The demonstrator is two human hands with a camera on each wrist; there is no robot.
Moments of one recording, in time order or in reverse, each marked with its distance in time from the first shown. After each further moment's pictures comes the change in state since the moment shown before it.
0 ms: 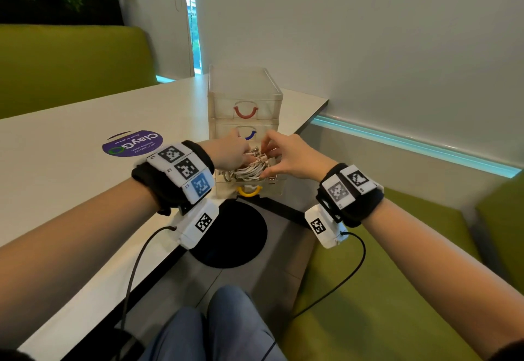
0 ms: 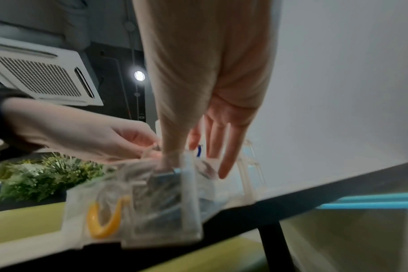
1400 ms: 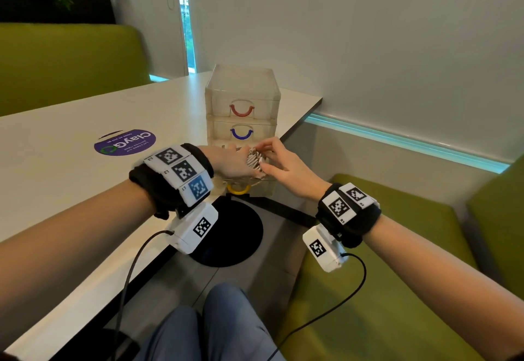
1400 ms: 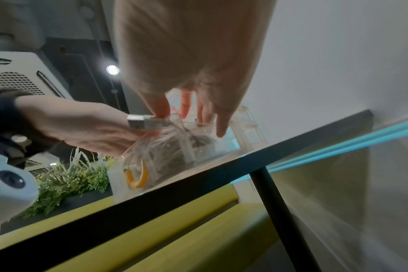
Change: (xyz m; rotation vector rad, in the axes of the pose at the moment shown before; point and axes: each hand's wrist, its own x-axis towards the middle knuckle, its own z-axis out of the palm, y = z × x) left_hand -0.009 0.019 0.004 -0.091 -0.241 -0.090; right_hand -0.028 0.011 0.027 0.325 0.117 -0.094
